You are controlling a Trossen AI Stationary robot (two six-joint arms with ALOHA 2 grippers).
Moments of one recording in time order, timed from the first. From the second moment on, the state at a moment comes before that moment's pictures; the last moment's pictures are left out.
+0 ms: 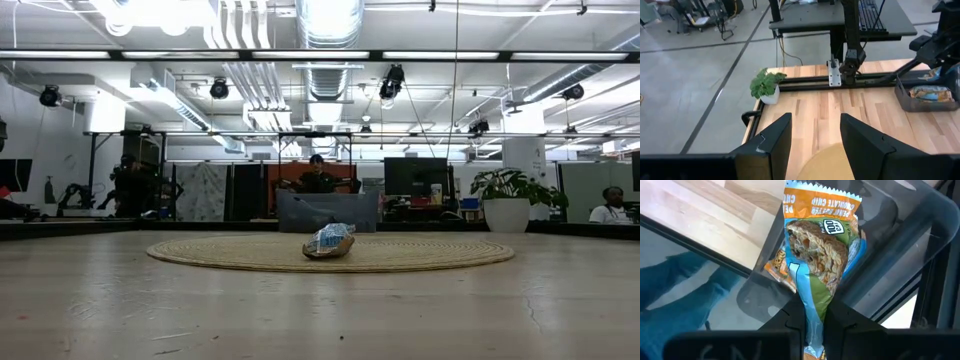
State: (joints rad) left arm 0.25 1.49 1.90 -0.77 0.08 0.21; right arm 1.10 1.41 1.17 -1.10 -0.06 2.22
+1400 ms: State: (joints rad) left arm 0.26 1.49 1.90 -0.81 0.06 0.19; right arm 1.08 1.44 1.16 -1.01 0.29 2.11
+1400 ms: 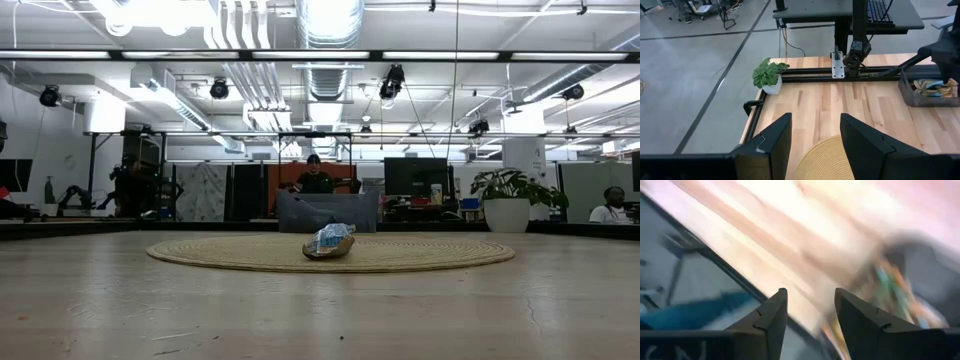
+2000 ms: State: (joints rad) left arm 0.26 1.45 1.90 -0.84 0.19 0.12; right arm 0.93 1.40 1.44 -1.02 0.88 1.37
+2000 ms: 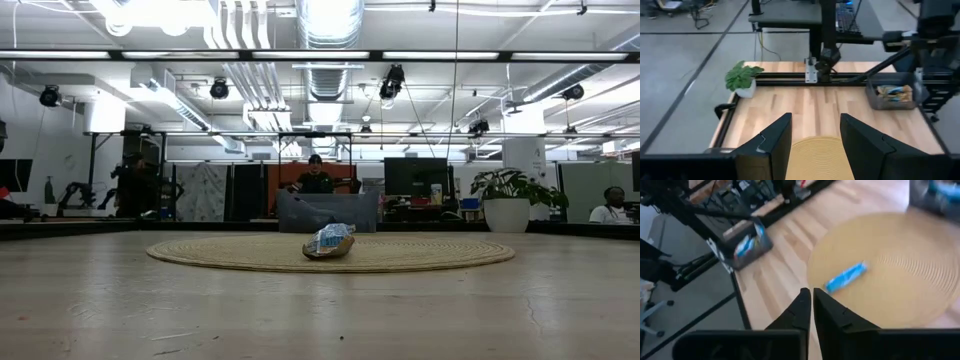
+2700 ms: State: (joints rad) left arm 0.20 1.32 1.85 -0.95 0.19 0.07; right arm 0.71 1.27 1.52 -1.01 0.79 0.97
